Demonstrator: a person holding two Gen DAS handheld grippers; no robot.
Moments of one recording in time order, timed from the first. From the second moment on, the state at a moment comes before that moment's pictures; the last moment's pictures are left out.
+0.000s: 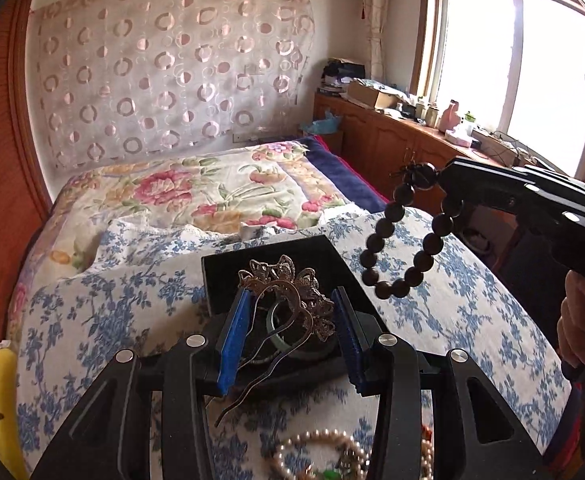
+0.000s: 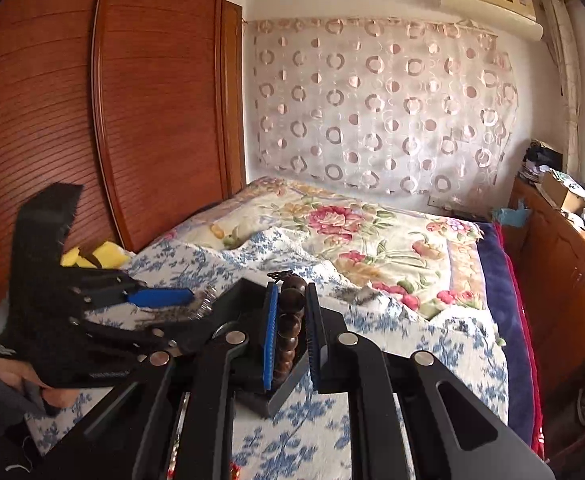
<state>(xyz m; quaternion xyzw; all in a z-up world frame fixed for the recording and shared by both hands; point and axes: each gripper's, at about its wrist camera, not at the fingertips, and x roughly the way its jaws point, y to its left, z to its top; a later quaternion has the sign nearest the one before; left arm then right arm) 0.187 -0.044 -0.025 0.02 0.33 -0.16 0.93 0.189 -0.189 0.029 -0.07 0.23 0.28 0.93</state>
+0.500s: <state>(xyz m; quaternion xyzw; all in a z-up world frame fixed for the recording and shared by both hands) 0.222 -0.048 -0.038 0.01 0.34 -0.16 0.93 0.225 -0.182 0.024 -0.07 0.24 0.30 0.92</state>
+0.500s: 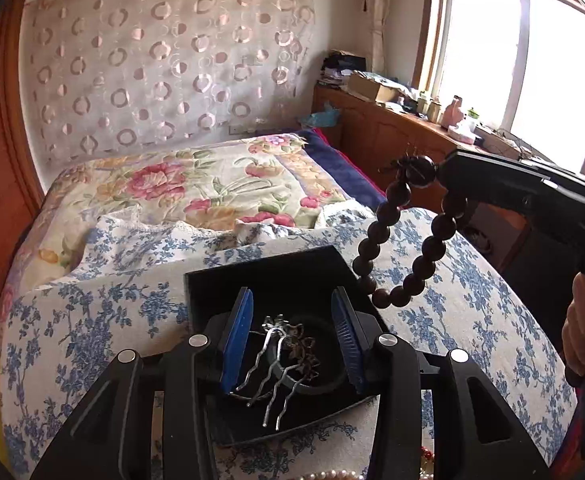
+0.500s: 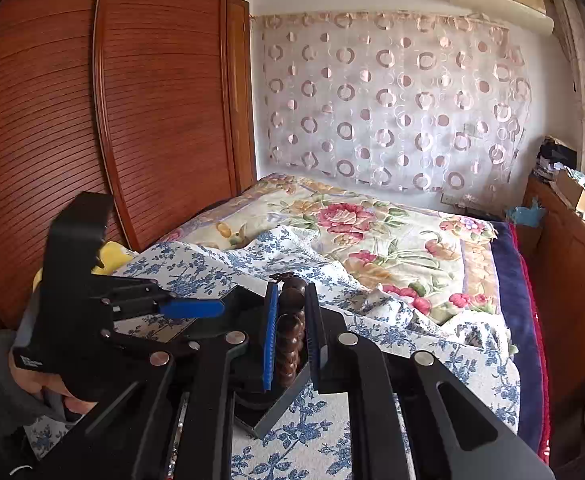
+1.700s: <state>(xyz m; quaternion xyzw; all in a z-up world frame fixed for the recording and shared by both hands) 0.108 0.015 -0.052 0.00 0.35 -0.12 0.93 0.169 -0.167 -0.048 -0.08 0.32 0.28 0.90</state>
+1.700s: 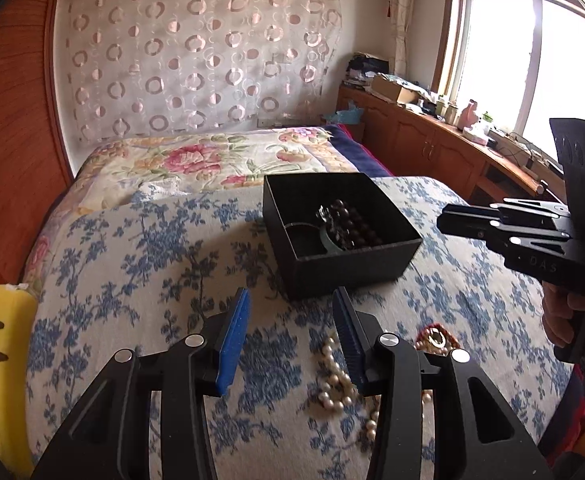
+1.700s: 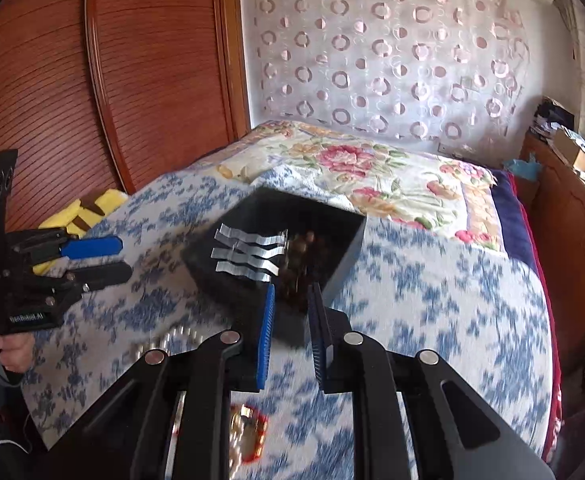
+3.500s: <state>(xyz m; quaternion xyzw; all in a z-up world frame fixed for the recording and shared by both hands) 0.059 -0.033 -0.106 0.04 0.41 -0.15 0.90 0.080 -0.198 -0.131 -0.08 0.38 0.23 0.89</state>
